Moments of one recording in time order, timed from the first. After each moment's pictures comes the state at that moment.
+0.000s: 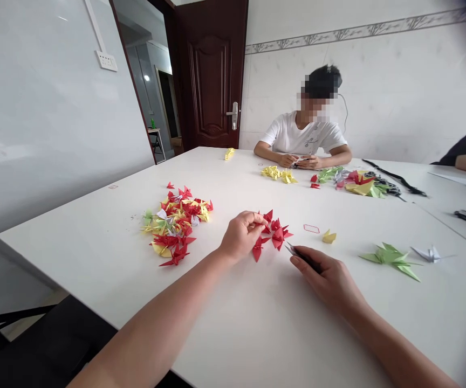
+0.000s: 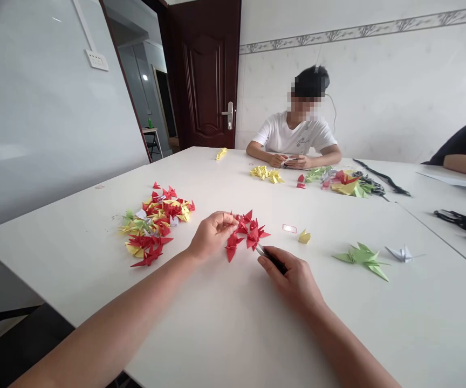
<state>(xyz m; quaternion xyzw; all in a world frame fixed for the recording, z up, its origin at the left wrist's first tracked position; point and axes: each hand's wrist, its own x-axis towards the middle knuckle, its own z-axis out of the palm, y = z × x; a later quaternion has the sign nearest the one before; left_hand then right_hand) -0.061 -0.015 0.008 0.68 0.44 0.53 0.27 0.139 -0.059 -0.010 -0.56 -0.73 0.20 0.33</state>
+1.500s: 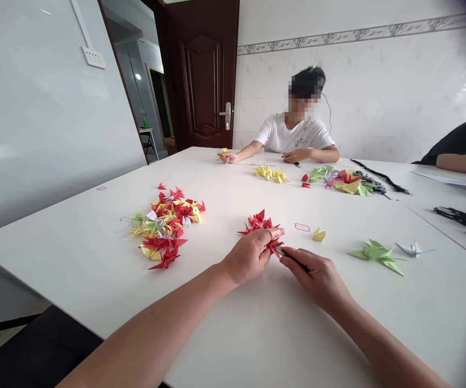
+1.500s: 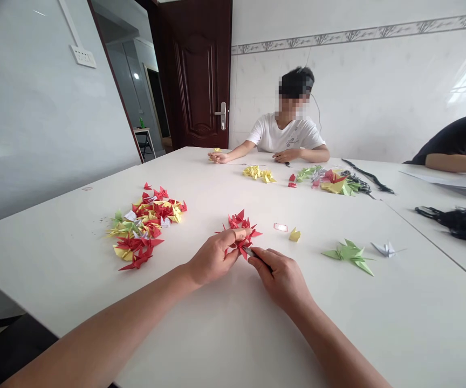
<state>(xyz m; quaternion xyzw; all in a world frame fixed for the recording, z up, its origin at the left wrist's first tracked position) -0.040 -0.039 0.003 0.82 0.33 0.42 0.20 0.139 -0.055 -0.016 -0.48 -0.78 0.17 0.37</state>
